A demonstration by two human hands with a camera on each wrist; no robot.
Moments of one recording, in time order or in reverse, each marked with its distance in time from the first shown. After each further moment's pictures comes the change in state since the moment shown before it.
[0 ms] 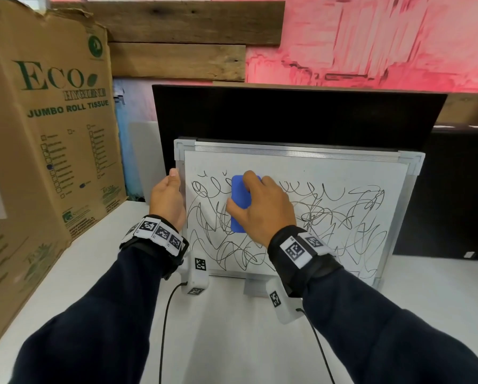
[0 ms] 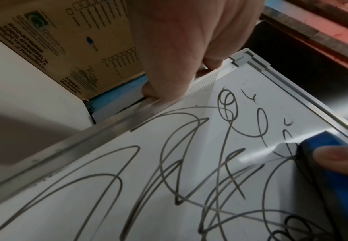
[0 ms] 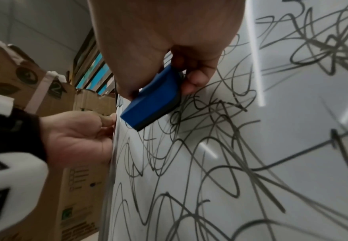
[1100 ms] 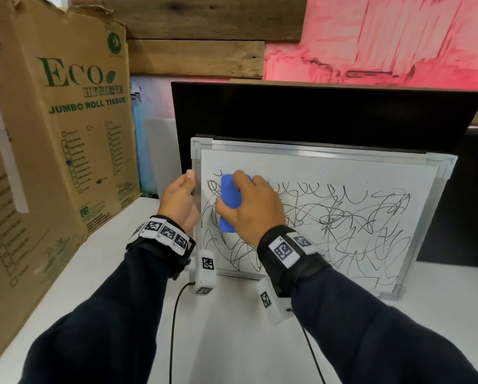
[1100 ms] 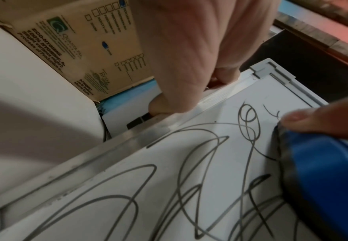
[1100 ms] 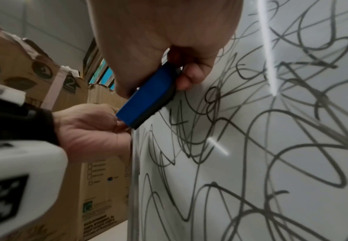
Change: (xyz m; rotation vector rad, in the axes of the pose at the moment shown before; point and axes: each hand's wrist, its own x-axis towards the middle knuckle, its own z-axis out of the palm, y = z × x) left_hand 0.037 -0.024 -0.020 -0.295 -0.194 -0.061; right_hand 0.009 -0.032 0.032 0.050 0.000 -0.078
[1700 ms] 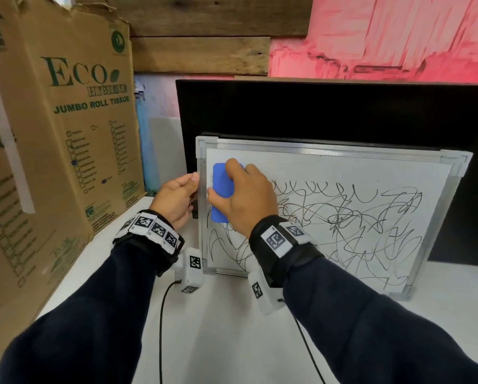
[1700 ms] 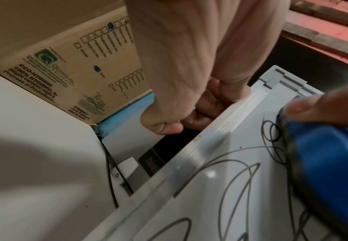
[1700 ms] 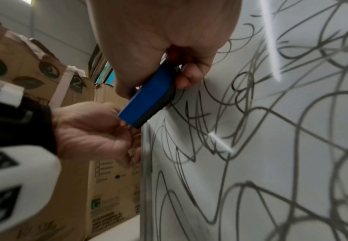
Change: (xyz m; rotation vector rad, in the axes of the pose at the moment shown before) left_hand 0.017 0.001 -0.024 0.217 -0.080 -0.023; right_hand 0.018 -0.019 0.011 0.055 0.061 -0.051
